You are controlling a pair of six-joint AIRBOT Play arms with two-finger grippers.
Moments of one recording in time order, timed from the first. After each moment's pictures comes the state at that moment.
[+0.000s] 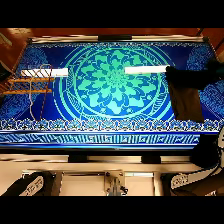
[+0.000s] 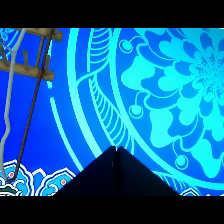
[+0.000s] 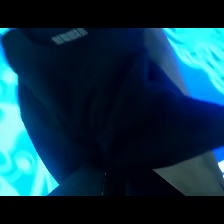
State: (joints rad) left arm 0.22 -0.99 1.47 1.26 -1.24 -1.59; right arm -0.39 -1.73 1.96 1.68 -1.32 -1.43
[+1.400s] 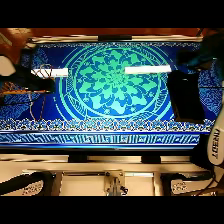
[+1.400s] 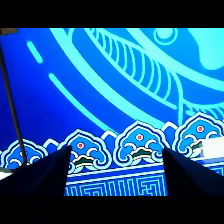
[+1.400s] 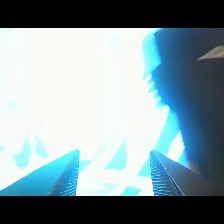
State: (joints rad) left arm -0.20 -1.32 1.51 1.61 -1.36 -1.54; right arm 0.01 -1.60 1.90 1.58 -1.35 -1.36
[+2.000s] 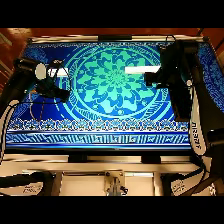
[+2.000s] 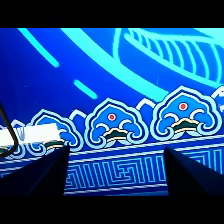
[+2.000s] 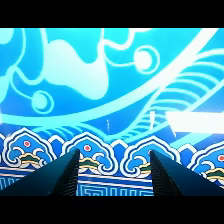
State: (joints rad) left arm -0.29 -1.46 1.52 1.70 -1.45 -1.59; right arm 0.17 -1.73 1.91 1.68 -1.56 -1.39
